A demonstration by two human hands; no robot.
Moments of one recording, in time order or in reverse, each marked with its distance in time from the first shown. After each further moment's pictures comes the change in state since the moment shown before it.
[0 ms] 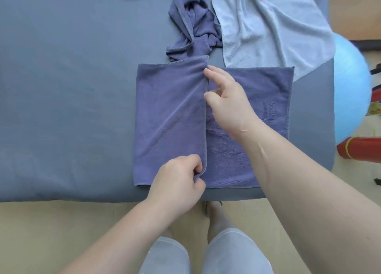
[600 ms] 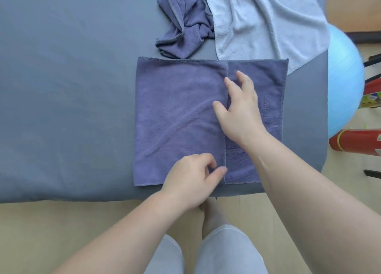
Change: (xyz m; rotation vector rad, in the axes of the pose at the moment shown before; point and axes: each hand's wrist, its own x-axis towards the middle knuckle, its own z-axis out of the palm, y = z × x) left_hand 0.019 0.018 0.032 -0.113 -0.110 0.001; right_hand -0.015 0.050 -0.022 -0.512 0.131 0.046
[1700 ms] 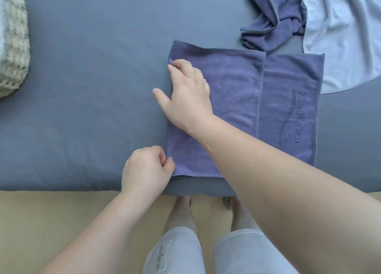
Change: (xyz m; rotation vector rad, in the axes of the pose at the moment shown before) left_hand -0.070 -0.200 -0.139 0.180 0.330 -0.357; right_hand 0.003 -0.231 0.184 -0.130 -0.089 -0.238
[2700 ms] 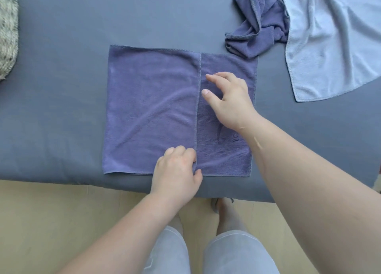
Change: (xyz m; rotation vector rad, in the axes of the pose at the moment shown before) left_hand -0.024 0.081 0.065 0.055 0.014 0.307; right_hand -0.015 0.126 -0.068 0.085 -0.051 0.063
